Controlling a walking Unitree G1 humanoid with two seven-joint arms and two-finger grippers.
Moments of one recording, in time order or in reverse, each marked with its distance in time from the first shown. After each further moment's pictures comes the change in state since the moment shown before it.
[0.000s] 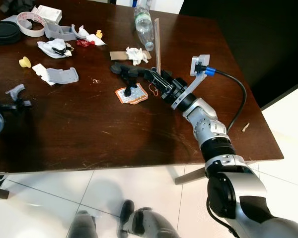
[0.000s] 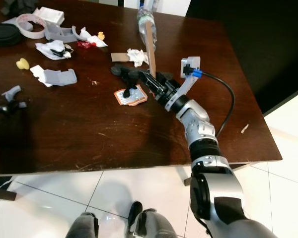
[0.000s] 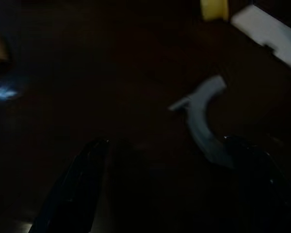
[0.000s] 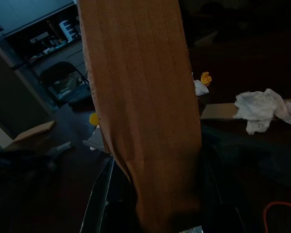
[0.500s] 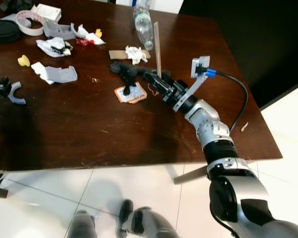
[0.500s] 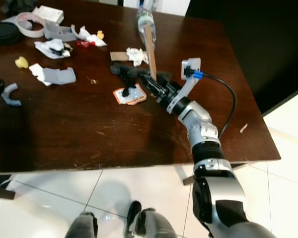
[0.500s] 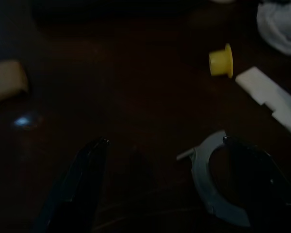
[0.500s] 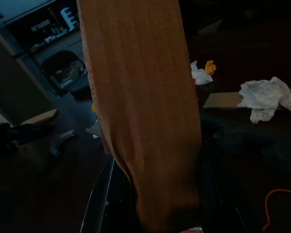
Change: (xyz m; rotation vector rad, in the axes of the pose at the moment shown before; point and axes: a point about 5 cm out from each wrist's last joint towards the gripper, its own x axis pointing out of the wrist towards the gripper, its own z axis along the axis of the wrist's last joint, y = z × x) left arm 0.010 0.006 0.021 -0.087 -0.108 0.038; right arm -0.001 0.003 0.001 -0.005 0.036 0.020
